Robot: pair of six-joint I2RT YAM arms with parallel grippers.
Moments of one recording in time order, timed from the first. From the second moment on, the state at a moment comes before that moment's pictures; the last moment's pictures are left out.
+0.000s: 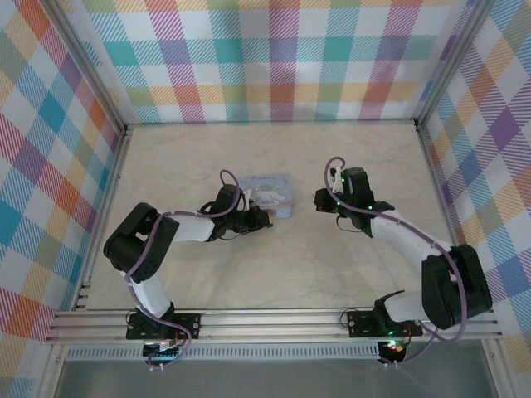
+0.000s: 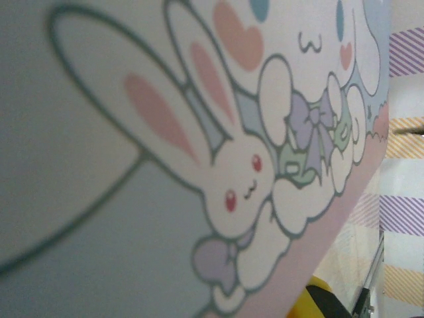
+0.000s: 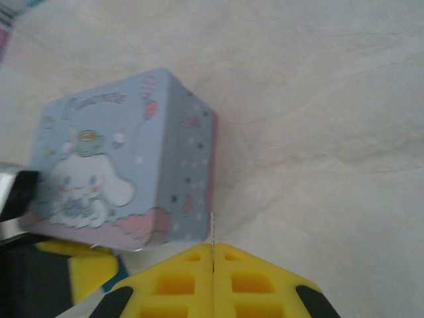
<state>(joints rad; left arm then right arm) -0.55 1.76 0.77 0.26 0.50 -0.81 0.38 1.32 0.74 -0.09 -0.25 0.50</state>
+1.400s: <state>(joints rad) -0.51 1.71 0.86 0.13 0.58 -0.89 0.38 1.01 0.39 0.37 -0.55 0.76</state>
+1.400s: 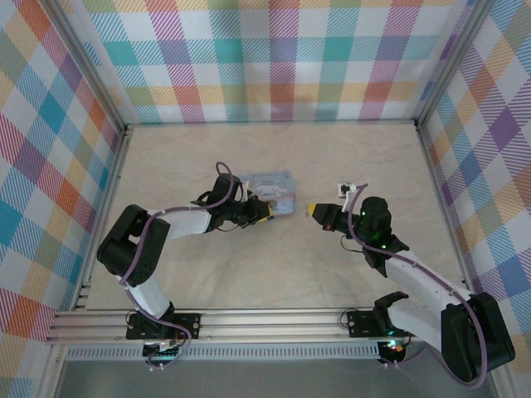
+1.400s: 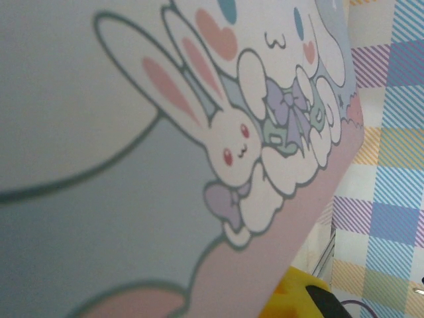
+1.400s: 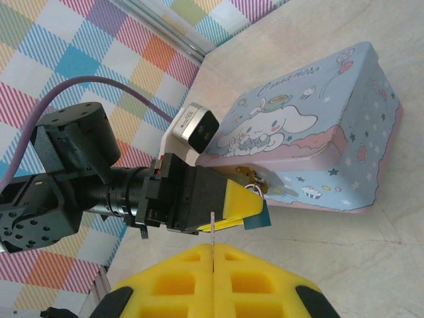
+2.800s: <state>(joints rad) -0.50 1.66 0.83 0.27 0.59 -0.97 0.51 1.25 0.27 0.78 -0.47 1.31</state>
